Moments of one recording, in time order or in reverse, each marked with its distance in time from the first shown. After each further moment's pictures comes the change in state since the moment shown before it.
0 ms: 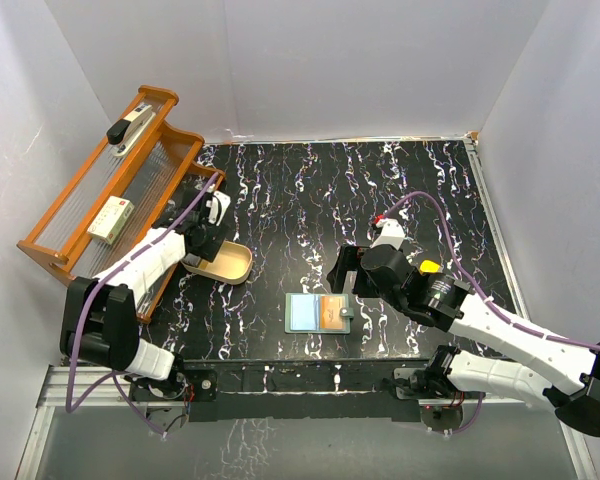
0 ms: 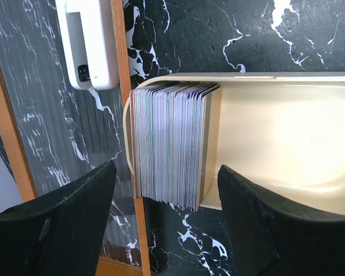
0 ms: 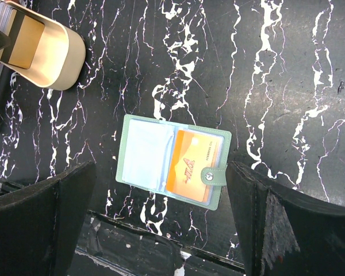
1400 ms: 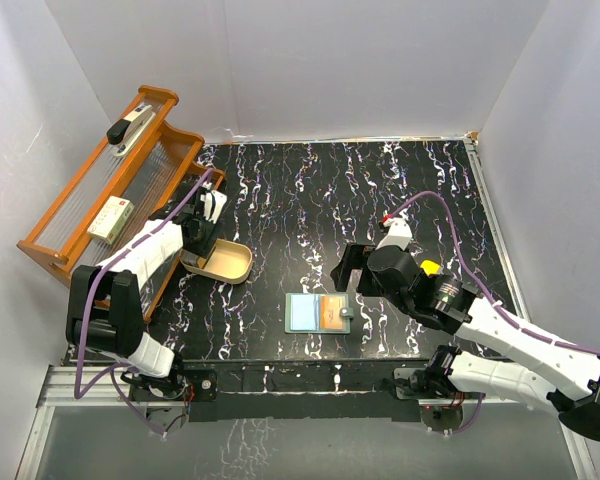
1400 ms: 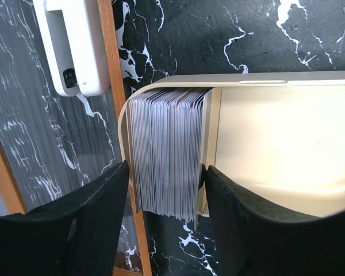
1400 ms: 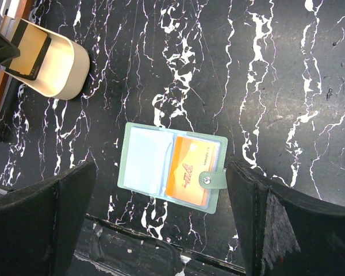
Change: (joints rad) left arm 0.068 0.076 0.050 -0.028 0.082 0.034; right arm 0.000 -0.045 0.000 -0.008 0.034 -0.001
